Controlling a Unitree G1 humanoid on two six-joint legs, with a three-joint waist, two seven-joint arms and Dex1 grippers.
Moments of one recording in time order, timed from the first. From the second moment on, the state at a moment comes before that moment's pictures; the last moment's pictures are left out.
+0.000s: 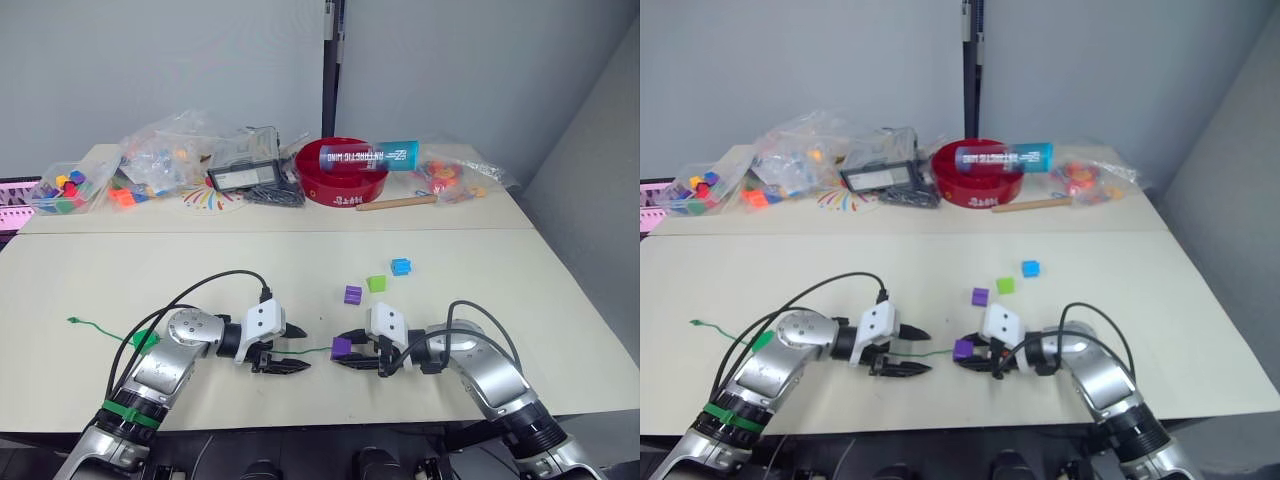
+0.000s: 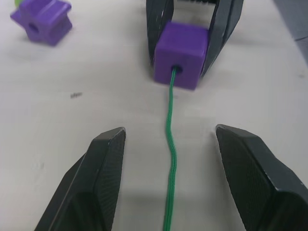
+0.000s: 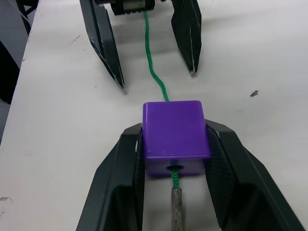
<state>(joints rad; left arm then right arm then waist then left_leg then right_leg) -0.35 0.60 -0.25 0.06 -0.18 0.18 -1.21 -0.34 -0.51 0.32 -0.07 0.16 0.30 1.08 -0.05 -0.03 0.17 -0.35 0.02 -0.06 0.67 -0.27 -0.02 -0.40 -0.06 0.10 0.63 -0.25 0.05</state>
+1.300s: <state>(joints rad) -0.39 0.57 -0.28 -0.06 -0.21 0.29 -1.20 -0.34 -0.49 0.33 -0.05 0.18 0.32 1.07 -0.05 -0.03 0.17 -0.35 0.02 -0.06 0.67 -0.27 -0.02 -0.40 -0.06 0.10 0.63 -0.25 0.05</state>
